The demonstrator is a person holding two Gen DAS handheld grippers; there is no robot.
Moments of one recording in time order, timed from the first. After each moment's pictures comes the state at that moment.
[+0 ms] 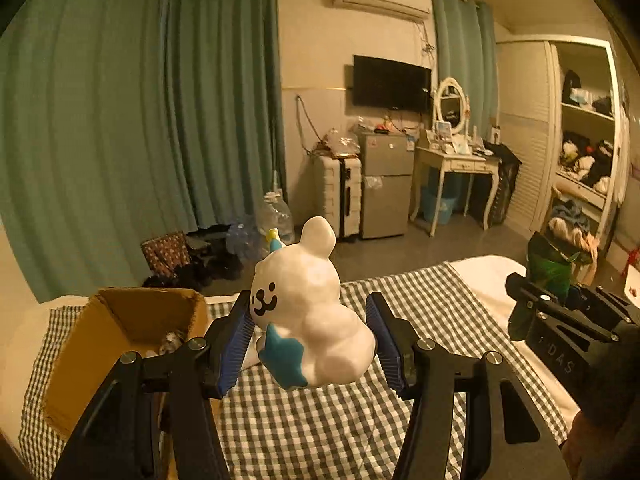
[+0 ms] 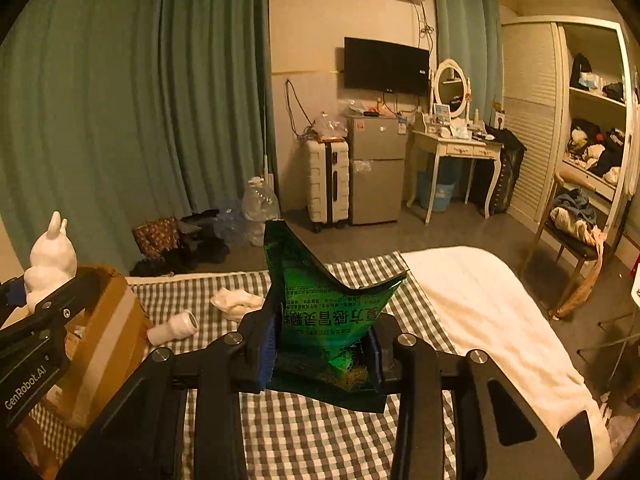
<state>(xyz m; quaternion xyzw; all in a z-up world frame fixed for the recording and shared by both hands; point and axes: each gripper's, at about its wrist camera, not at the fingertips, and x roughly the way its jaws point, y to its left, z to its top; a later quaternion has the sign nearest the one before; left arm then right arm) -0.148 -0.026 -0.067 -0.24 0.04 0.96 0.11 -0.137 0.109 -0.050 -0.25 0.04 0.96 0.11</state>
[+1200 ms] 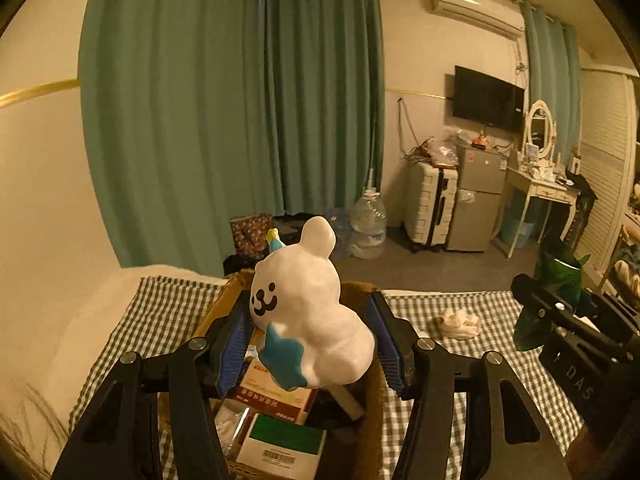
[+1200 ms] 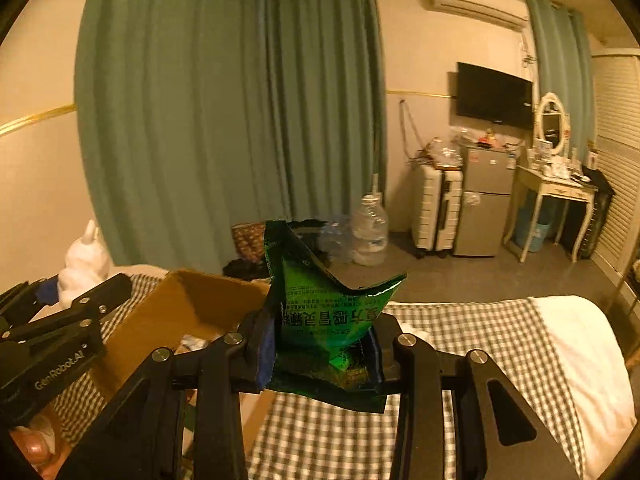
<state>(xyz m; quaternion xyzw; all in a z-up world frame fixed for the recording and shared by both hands) -0.159 -0.199 -0.064 -0.25 0.00 0.97 -0.03 -0.180 -0.066 -0.043 -0.23 0.01 0.97 -0.07</state>
